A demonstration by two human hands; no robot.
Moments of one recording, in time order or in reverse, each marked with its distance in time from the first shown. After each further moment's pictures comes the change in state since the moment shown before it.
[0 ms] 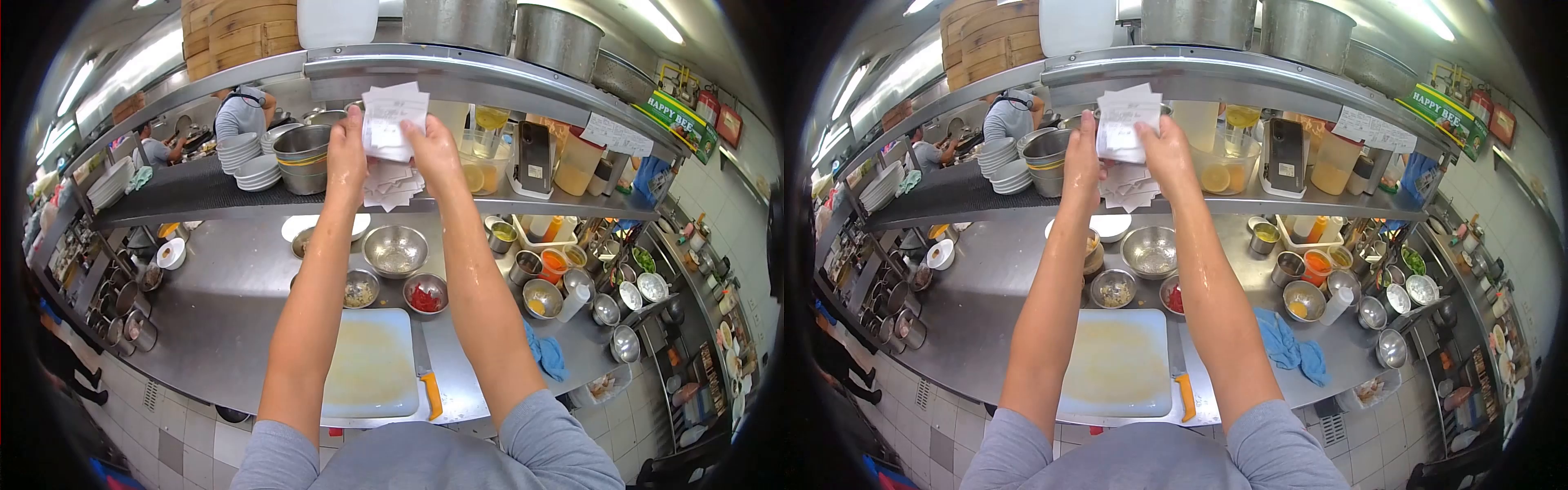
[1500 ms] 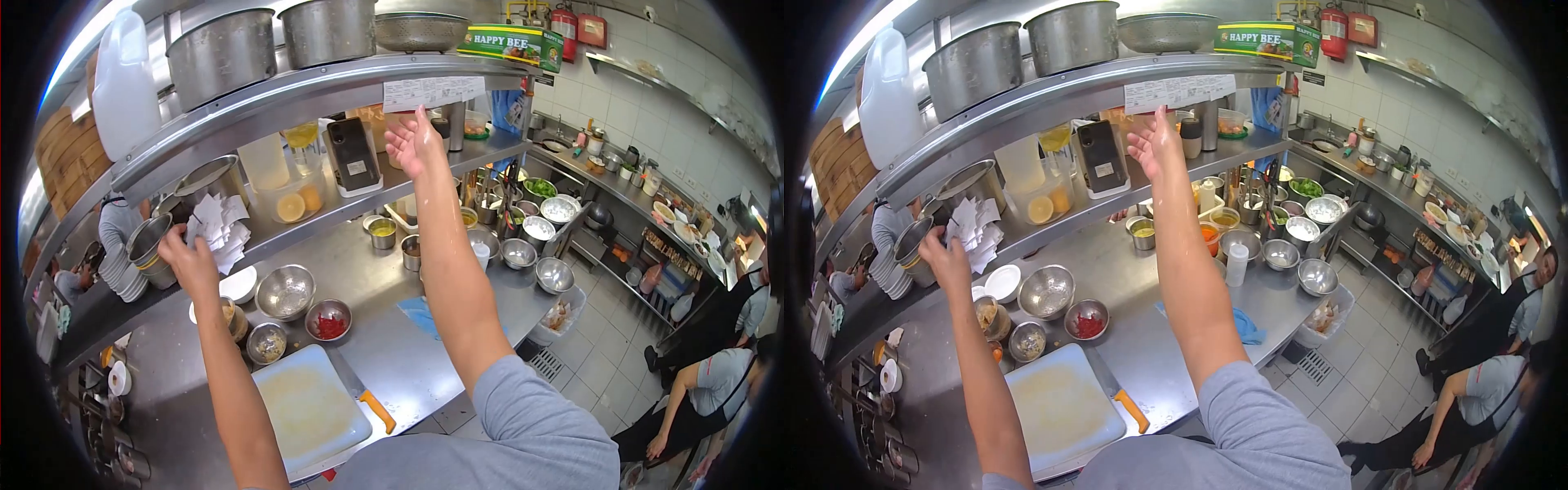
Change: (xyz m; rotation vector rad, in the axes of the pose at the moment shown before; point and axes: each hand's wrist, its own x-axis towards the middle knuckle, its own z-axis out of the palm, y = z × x) left_hand -0.025 -0.057 0.006 0.918 0.261 0.659; right_hand -0.019 -0.028 -0.305 0.571 0.556 0.179
